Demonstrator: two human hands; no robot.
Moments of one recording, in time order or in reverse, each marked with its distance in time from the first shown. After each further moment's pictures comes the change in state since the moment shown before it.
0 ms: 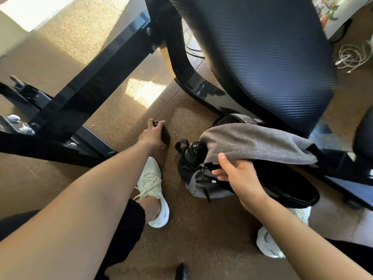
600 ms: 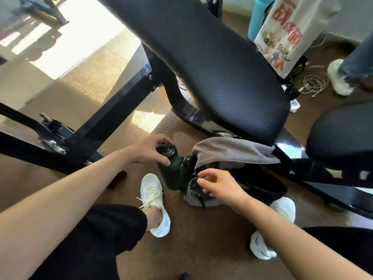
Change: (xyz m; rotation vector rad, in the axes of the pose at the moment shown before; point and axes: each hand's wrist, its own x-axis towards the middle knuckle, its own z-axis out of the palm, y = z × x) left_hand -0.169 0.043 -0.133 -0.365 -0.178 0.416; right_hand -0.072 -0.040 -0.022 -0.362 -0.266 -0.094
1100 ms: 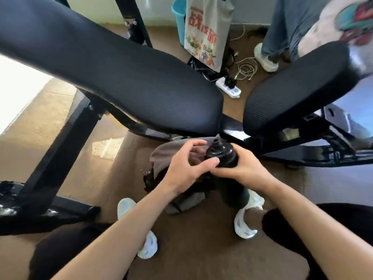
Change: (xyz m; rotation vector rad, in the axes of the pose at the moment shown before) left_hand -0.008 0.202 0.164 -0.300 0.152 0.420; right_hand -0.099 0.046 -0.139 0.186 0.416 -0.250
